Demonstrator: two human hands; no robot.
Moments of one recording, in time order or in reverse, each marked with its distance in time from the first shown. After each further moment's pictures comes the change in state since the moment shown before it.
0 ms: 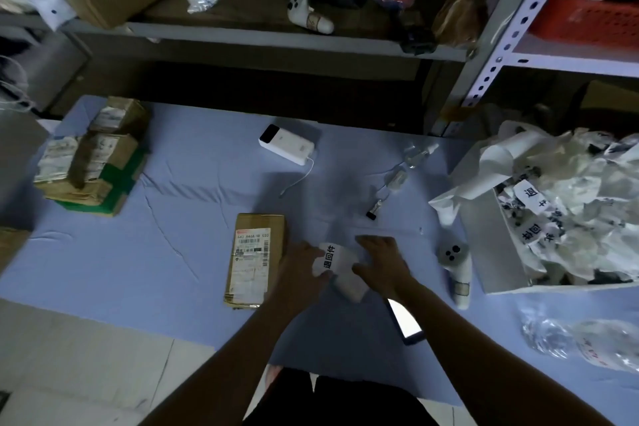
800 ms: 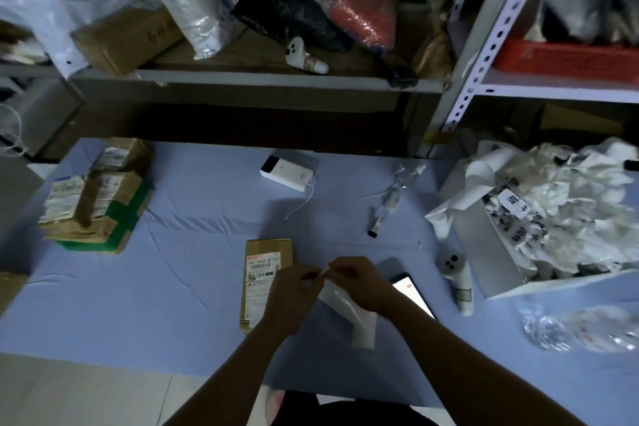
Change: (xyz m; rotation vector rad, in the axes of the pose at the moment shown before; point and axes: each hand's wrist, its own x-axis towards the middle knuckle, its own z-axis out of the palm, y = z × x) left_hand -0.007 -0.010 -0.042 -0.187 0.044 0.098; right_hand -0.016 -0.089 -0.001 0.463 0.023 -0.155
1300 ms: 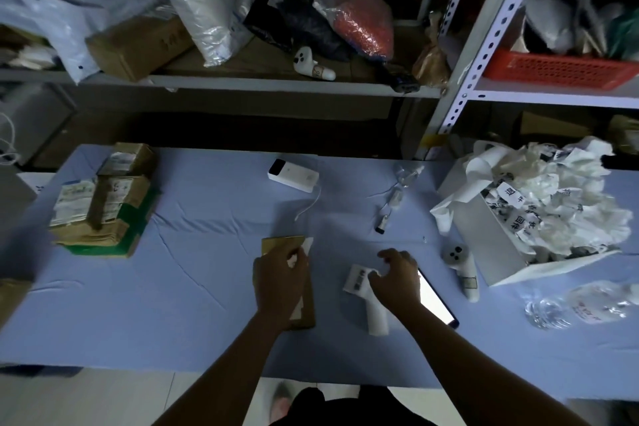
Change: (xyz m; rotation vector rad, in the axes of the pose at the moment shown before) left_hand -0.010 -0.006 -0.059 0.086 0.407 0.063; right_hand -0.029 0.007 0.020 -0.352 0.555 0.376
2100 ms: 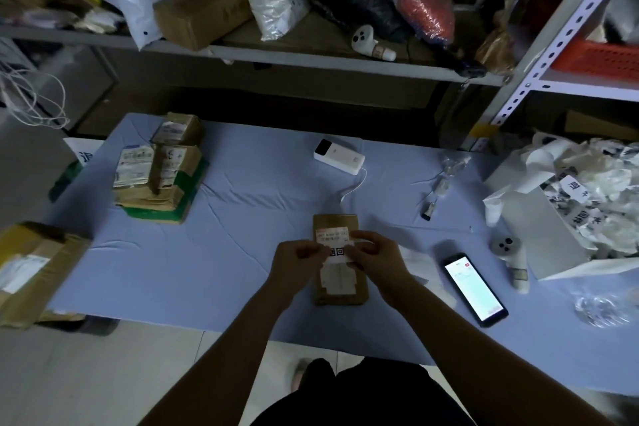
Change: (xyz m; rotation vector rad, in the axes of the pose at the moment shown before) left_hand 0.005 -0.074 -0.066 -0.590 -0.370 -0.442; right_hand -0.054 -0.115 0.065 0.868 -0.377 0.151
